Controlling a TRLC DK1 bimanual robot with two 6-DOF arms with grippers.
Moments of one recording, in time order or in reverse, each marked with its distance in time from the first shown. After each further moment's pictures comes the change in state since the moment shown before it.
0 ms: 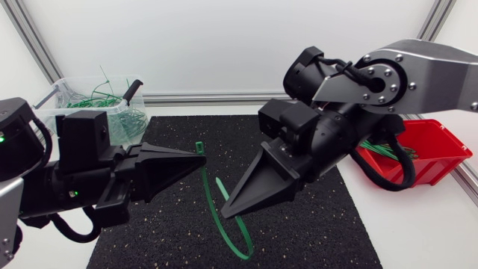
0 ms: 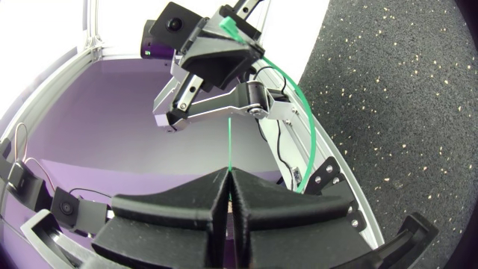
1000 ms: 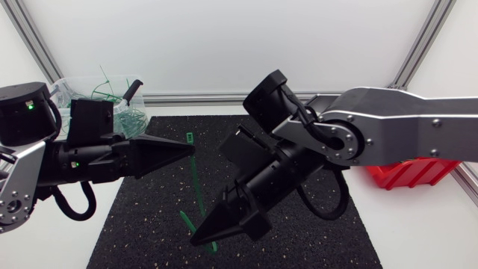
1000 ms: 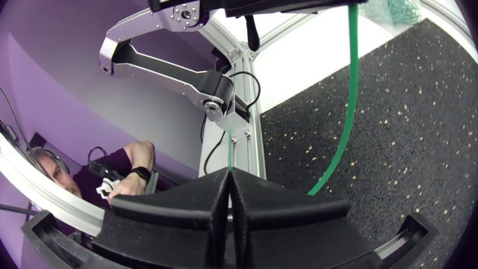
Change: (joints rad) left arm 0.206 0.180 0.074 -0.005 0.272 -0.052; right arm 0.183 0.050 -0.129 0.443 0.273 -0.297
